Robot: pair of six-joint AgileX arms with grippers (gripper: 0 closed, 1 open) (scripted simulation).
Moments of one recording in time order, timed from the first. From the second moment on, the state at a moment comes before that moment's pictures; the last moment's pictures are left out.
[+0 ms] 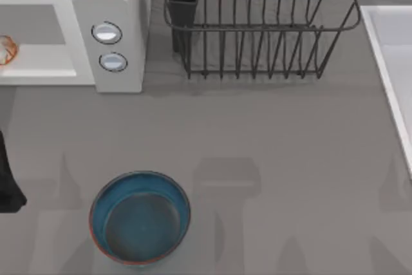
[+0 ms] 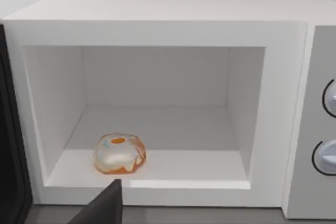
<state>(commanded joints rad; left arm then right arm) 0.00 0.00 0.00 0.00 0.00 0.00 0.00 0.00 0.00 0.00 0.00 0.00</state>
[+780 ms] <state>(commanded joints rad) 0.04 0.44 0.19 0.21 0.05 0.02 0.00 0.00 0.00 0.00 0.00 0.00</state>
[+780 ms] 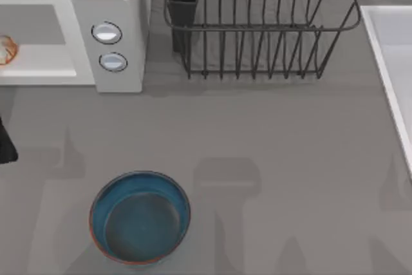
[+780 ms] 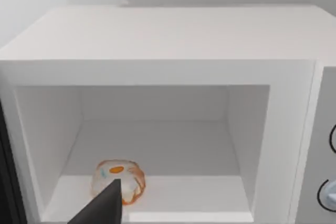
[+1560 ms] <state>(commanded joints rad) 0.17 1.83 0.78 0.82 0.19 0.07 0.00 0.00 0.00 0.00 0.00 0.00</state>
